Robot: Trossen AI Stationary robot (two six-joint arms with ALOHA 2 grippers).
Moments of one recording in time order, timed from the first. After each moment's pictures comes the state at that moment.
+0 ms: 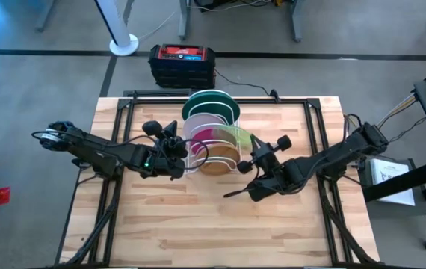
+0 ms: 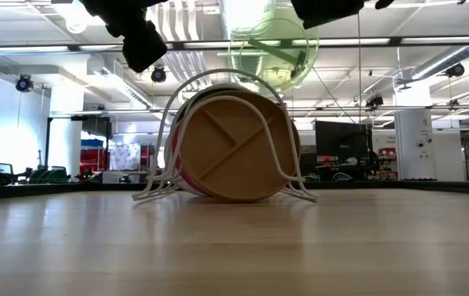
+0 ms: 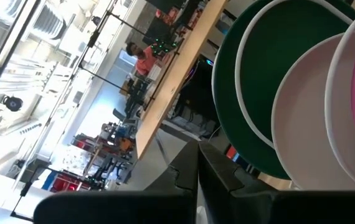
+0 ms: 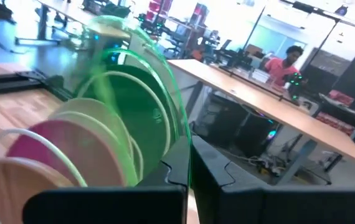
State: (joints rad) left arm -0.22 1.35 1.01 -0.58 -1.44 0.04; right arm 0.40 1.57 1.23 -0.79 1.45 0.75
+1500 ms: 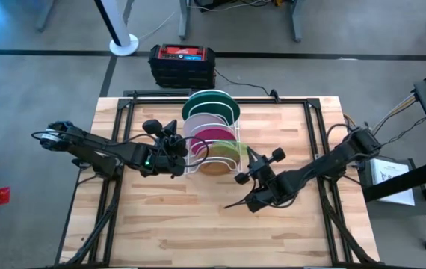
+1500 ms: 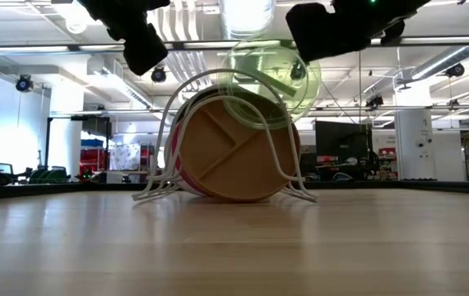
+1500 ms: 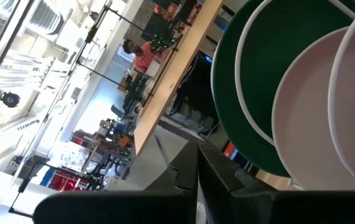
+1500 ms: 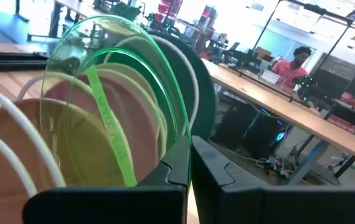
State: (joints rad) left arm -0.20 1.35 1.01 -0.58 -1.42 0.03; right arm 0.45 1.67 1.09 -0.62 1.46 0.83
